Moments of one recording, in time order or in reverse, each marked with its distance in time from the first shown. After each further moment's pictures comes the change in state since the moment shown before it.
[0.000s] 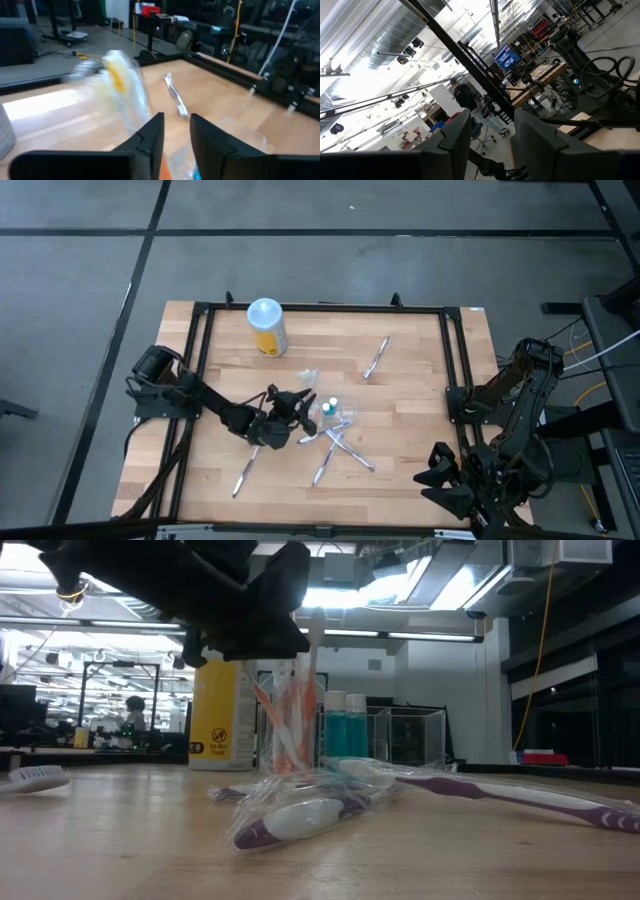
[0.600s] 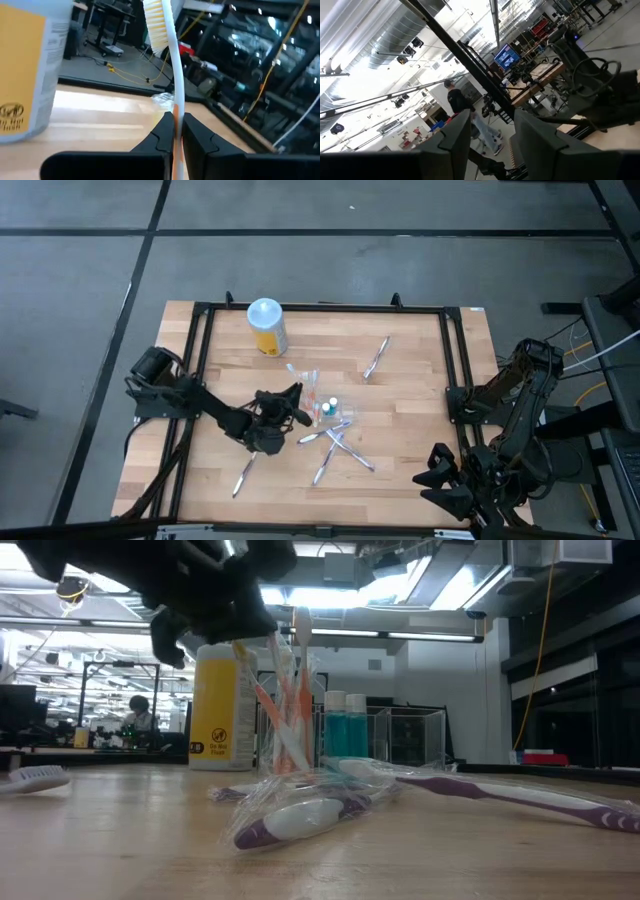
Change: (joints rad) left arm -0.050 0.000 0.000 0.049 -0.322 -0.261; right arm 0.000 0.006 0.000 0.000 0.000 0.011
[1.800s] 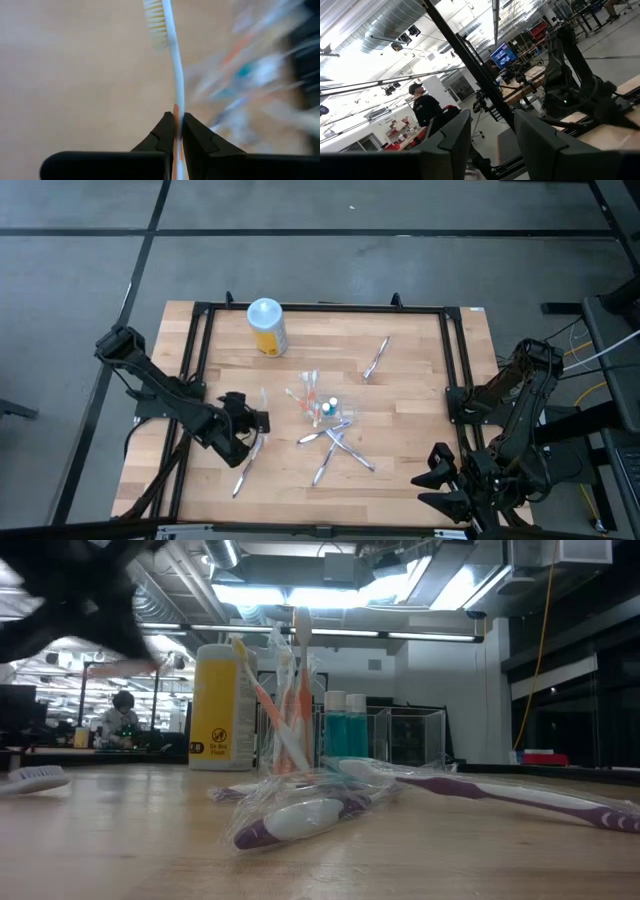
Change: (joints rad) left arm -0.196 -0.402 -0.009 -1.287 0.723 -1.283; right arm 0.000 0.002 0.000 -0.053 0.000 -0.063
